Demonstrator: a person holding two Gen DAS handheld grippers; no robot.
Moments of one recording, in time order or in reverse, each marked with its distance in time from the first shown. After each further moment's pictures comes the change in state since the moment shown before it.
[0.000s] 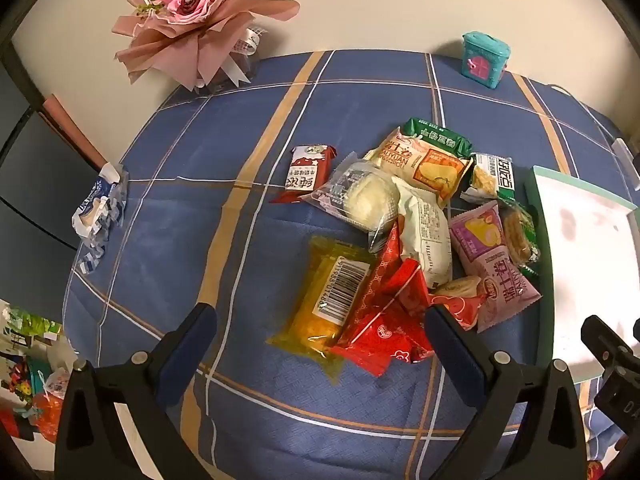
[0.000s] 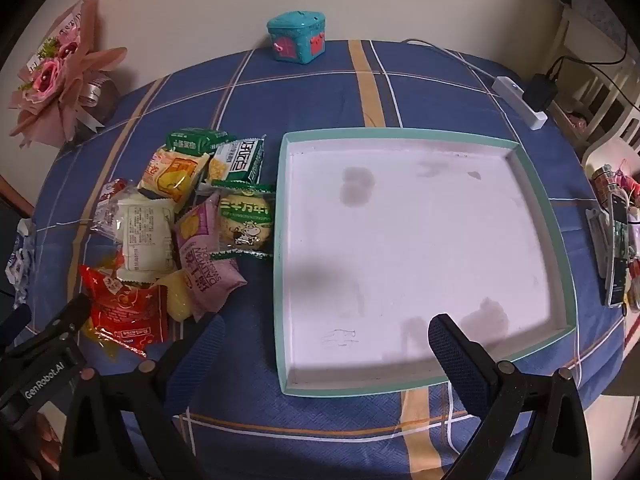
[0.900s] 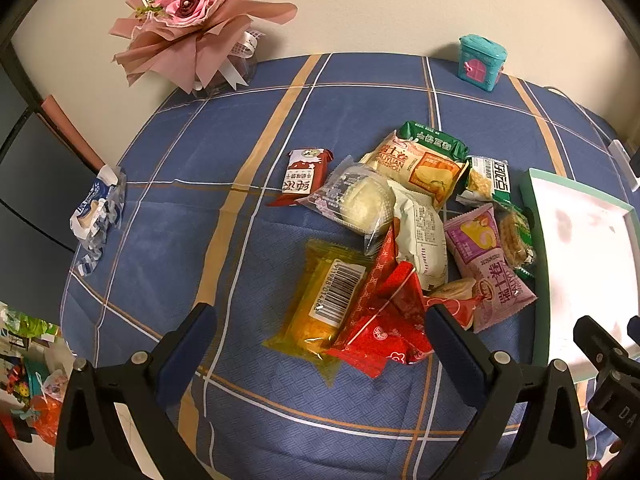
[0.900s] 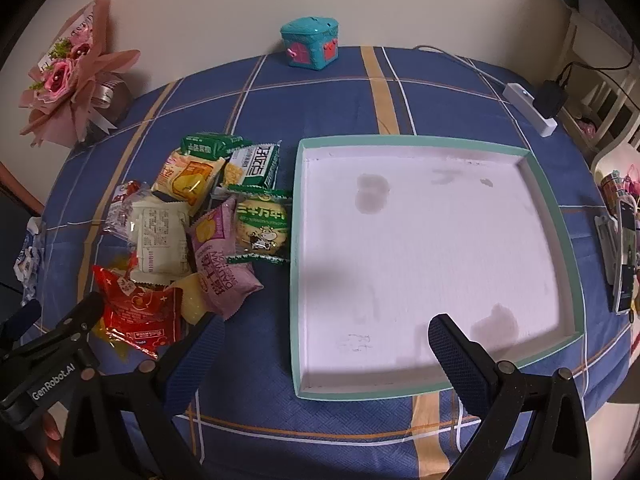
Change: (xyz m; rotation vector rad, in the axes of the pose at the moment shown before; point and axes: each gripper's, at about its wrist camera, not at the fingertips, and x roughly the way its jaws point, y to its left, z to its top) left arm -0.003 -0.009 0.005 -0.006 -0.007 0.006; right arm -0.001 0.004 0.002 -0.010 -0.002 0.035
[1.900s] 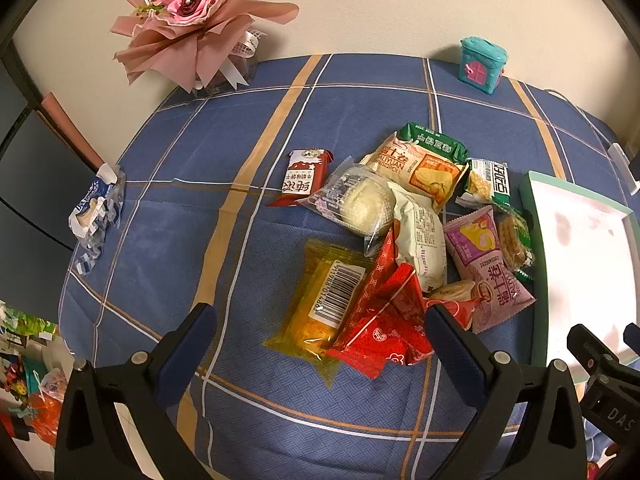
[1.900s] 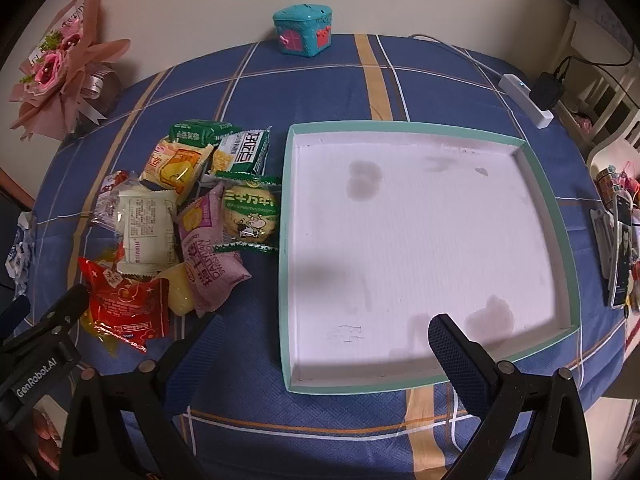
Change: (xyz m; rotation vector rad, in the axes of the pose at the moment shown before) left arm -0.001 0.000 -0.001 -0.007 -0.005 -0.006; right arm 0.007 0.001 -0.005 -0.005 0.030 -0.035
